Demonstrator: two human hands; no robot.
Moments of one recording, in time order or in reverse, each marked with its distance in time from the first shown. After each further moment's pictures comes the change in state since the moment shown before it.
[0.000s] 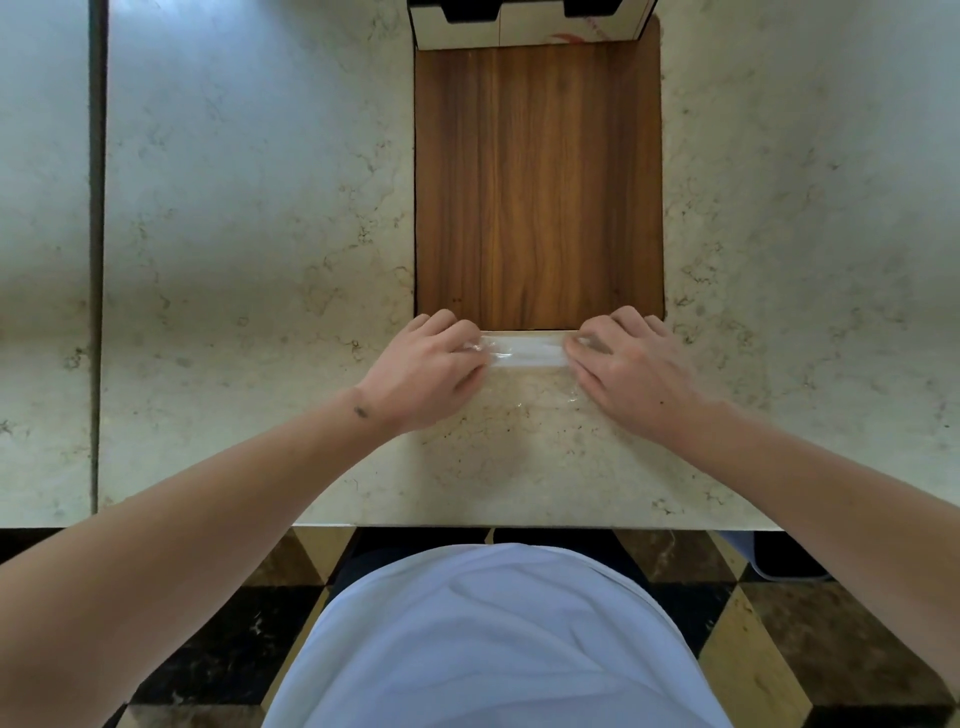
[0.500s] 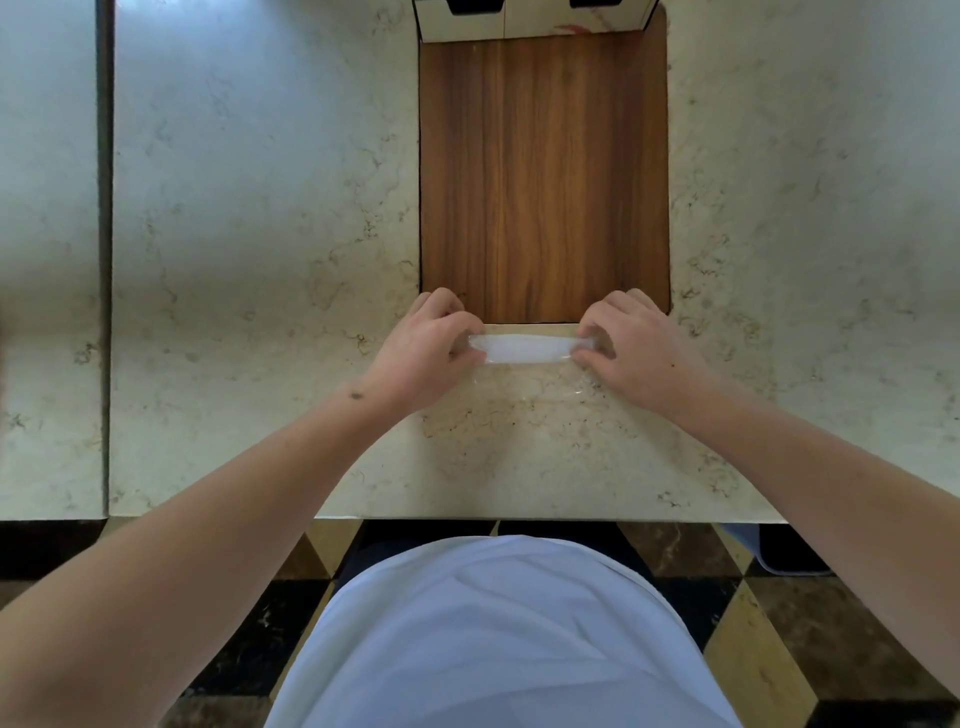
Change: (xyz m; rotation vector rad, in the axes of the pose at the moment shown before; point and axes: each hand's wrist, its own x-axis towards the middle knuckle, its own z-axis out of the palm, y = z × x) left_hand 0.005 -0.006 -0.001 -0.210 -0.081 -0.361; right_hand 0.016 0.007 0.000 0.334 -0.057 0.229
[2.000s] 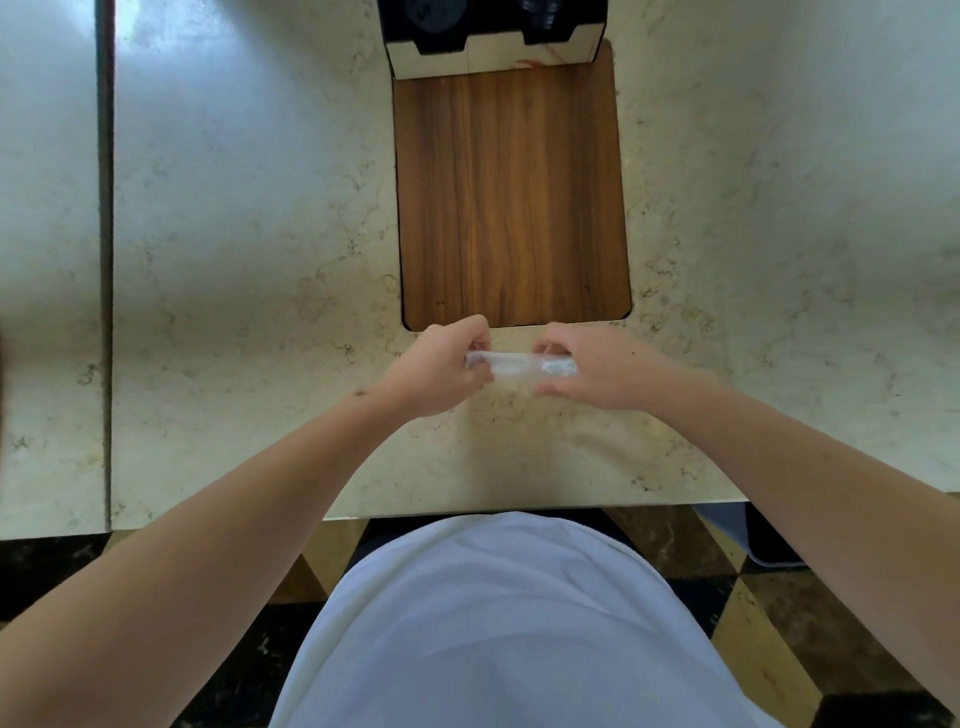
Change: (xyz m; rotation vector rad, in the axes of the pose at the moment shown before) left_hand 0.001 0.048 -0.011 -0.236 -0.252 -0.119; right_hand -0.003 -0.032 -0.027 0.146 -0.435 0.166
